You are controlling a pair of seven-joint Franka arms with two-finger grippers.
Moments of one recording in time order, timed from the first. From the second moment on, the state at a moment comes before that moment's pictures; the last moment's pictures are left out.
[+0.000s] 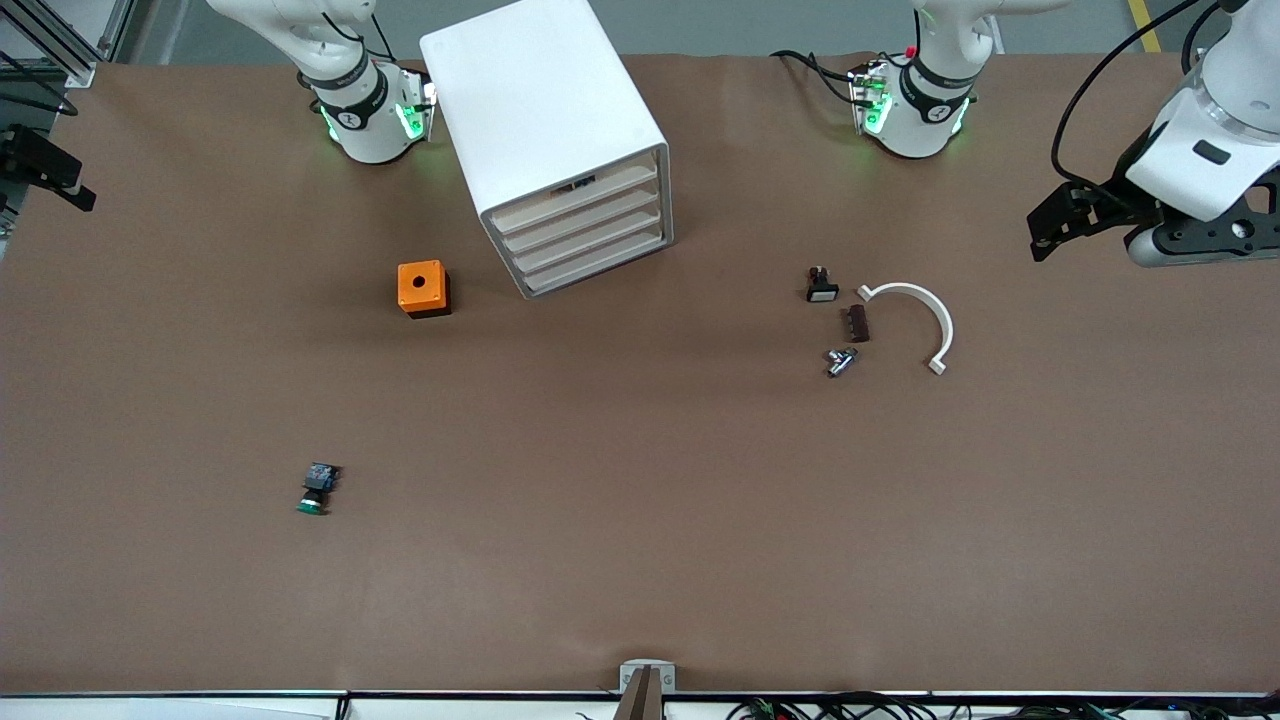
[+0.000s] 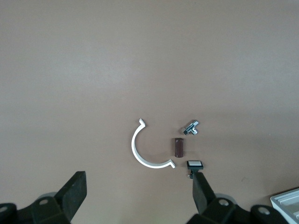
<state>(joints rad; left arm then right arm) 0.00 -0.05 -0.17 -1.61 0.03 1.58 -0.19 -0.08 -0.21 -0.09 -1.74 -0.01 1.54 -0.17</state>
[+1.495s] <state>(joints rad) 0.05 -0.06 -0.16 -1.61 0.02 1.58 -0.15 -0.08 -0.21 -0.09 -1.75 -0.01 1.55 -0.17</state>
